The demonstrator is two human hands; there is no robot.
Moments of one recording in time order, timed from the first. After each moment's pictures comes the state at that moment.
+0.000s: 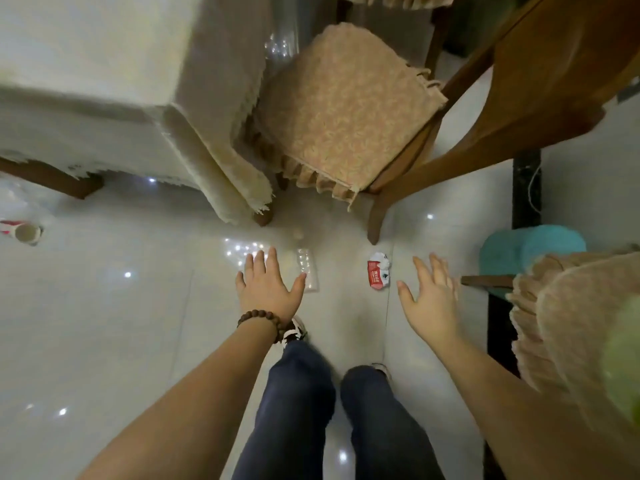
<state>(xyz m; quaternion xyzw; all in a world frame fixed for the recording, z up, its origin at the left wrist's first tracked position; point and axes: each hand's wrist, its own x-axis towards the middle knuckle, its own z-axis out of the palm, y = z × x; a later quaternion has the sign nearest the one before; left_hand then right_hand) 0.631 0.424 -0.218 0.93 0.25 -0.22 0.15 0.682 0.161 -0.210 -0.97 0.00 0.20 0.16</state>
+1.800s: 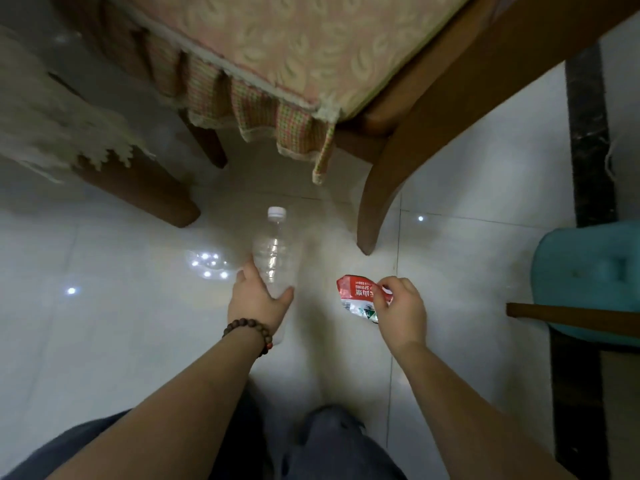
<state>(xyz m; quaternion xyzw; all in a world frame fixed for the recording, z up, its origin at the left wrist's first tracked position) 0.721 0.370 -0.615 0.85 0.34 -0.17 0.36 0.753 0.146 -0.633 -0.95 0.08 0.13 0.29</state>
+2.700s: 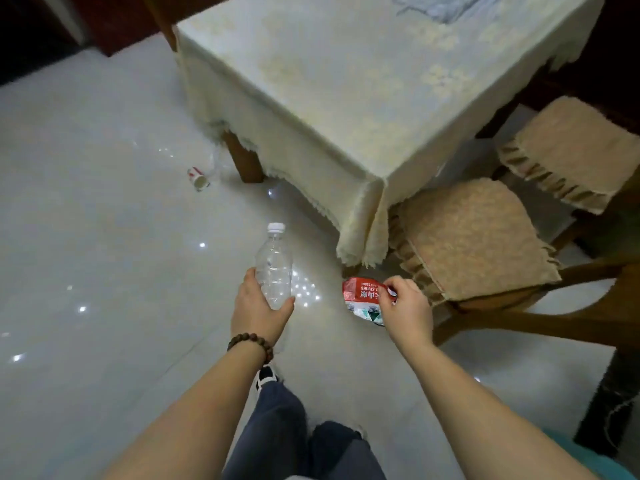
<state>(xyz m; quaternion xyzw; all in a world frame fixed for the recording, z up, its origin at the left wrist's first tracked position) 0.488 0.499 -0.083 0.72 0.57 0.12 0.37 0.681 0.350 -0.087 -0.91 -0.29 0.15 0.26</state>
